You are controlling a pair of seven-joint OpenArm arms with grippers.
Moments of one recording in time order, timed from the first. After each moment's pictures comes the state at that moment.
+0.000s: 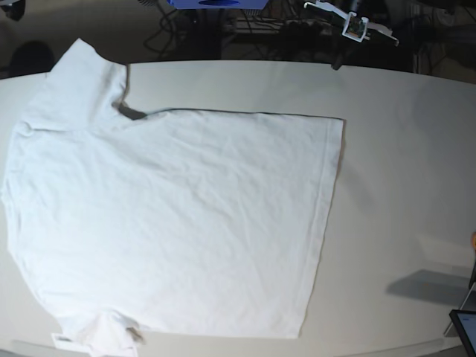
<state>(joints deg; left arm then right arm) 54.8 -16.2 -7.3 97.6 5.3 -6.2 -26.3 -47.3 -3.8 65.6 106.2 34.7 40.3 -45.2</state>
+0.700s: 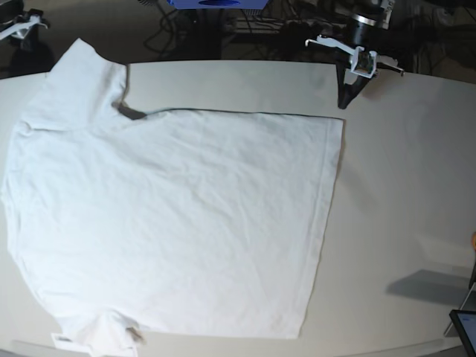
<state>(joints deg) 47.5 -16.1 -8.8 103.3 -5.2 -6.5 -16.9 -34.3 -4.1 65.8 109.9 35.2 40.6 -62.7</state>
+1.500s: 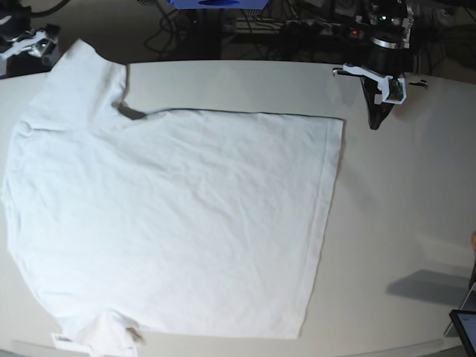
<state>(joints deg) 41.4 -15.7 -15.2 103.3 -7.9 -6.3 -7.4 -27.3 -4.4 65.7 109.6 42.0 40.6 -76.7</state>
